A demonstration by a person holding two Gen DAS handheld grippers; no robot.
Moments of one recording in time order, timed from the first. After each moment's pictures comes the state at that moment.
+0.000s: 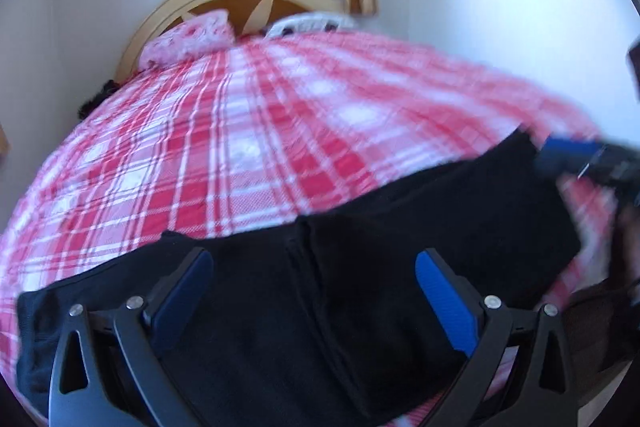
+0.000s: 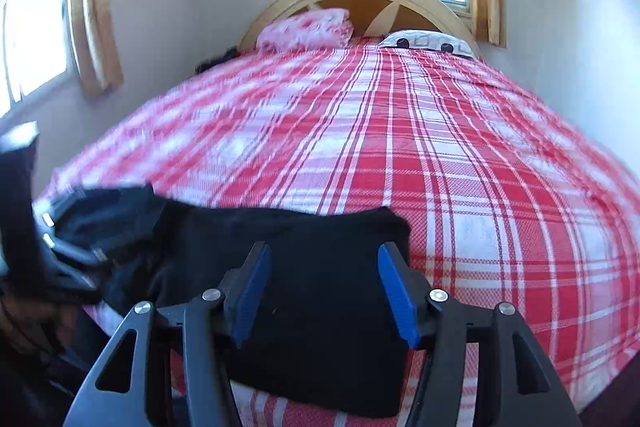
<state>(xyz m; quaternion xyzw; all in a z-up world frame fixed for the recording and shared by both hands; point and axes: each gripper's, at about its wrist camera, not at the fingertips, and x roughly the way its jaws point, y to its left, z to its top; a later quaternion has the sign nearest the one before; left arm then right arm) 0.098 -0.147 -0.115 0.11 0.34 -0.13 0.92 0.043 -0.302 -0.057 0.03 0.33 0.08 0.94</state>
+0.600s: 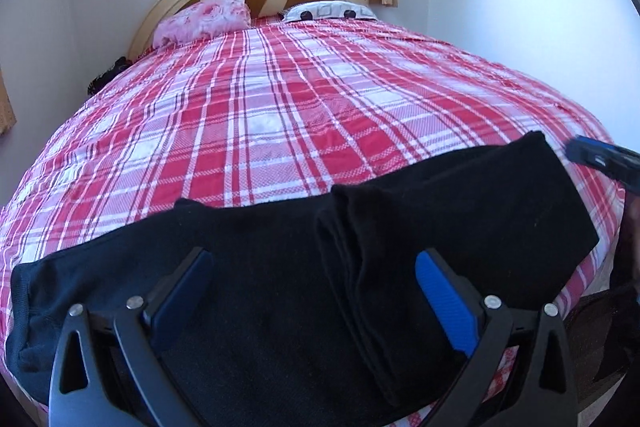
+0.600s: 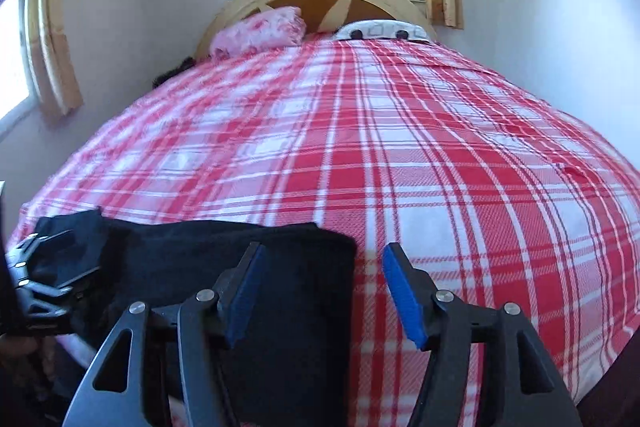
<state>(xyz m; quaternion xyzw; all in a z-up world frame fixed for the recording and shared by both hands) 0.099 -0.128 -0.125 0.07 0.36 -0.12 0.92 0.051 -0.330 -0.066 0.05 0.34 0.01 0.94</state>
